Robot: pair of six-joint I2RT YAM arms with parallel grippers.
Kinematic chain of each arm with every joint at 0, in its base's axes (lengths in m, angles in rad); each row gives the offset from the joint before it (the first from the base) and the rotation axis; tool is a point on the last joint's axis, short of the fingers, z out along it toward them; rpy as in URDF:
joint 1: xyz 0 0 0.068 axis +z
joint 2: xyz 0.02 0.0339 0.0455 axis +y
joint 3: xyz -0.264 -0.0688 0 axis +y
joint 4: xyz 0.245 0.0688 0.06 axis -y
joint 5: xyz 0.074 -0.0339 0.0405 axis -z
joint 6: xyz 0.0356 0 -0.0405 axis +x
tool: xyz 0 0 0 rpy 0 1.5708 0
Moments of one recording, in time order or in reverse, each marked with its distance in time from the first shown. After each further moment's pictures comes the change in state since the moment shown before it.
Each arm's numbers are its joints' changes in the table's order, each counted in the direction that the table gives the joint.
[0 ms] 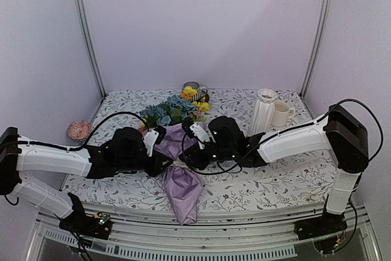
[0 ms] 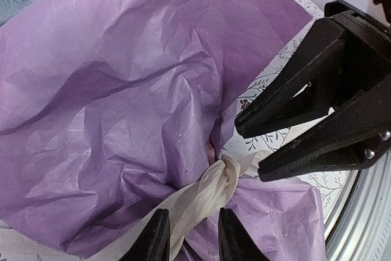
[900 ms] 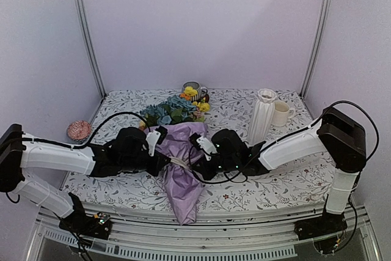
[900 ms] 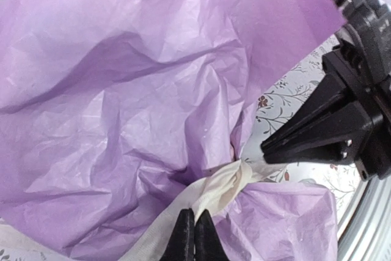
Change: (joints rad) left arm 0.000 0.058 -0.034 -0.031 -0.037 -0.003; right arm 0.000 0.040 0.092 -0.002 0.051 0.019
